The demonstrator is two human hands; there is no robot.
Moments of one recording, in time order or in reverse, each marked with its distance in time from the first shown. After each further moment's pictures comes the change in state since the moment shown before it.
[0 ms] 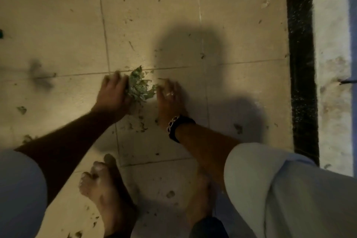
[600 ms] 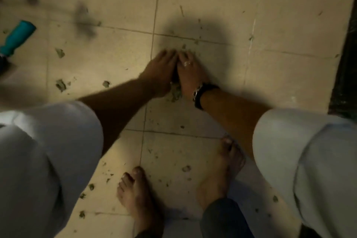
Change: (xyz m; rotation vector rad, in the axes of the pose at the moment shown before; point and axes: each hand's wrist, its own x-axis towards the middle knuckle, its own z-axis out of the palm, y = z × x) left_hand -0.024 0.007 0.023 0.104 -0.054 0.204; right_hand 0.029 -0.035 0.026 -0.241 0.004 -0.274
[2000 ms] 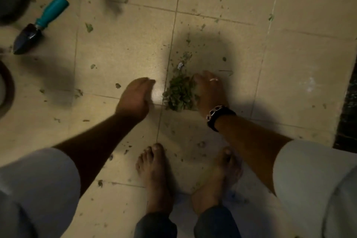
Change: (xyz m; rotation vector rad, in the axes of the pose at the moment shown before) left_hand -0.193 -0.014 0.072 -0.351 0.302 -0.287; right_hand -0.123 -0.045 0.038 0.196 0.158 0.131
